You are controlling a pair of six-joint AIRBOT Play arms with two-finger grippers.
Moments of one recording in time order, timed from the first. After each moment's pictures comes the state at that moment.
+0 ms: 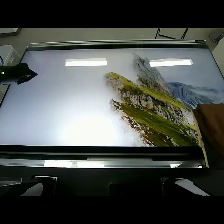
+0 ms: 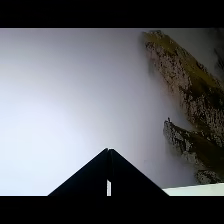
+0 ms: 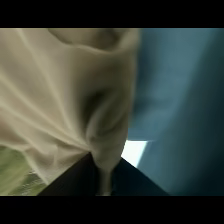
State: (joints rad) left arm 0.13 -1.19 1.51 1.11 -1.16 -1.49; right arm -1.25 -1.25 1.27 -1.40 1.58 1.72
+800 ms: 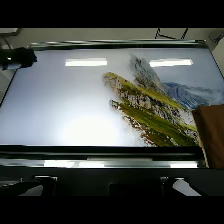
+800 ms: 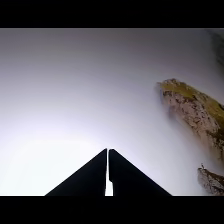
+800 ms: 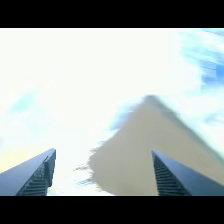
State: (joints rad) left arm -0.06 -1.29 1.67 1.48 -1.03 -1.63; right arm -0.81 -1.25 1.58 -1.16 1.22 1.49
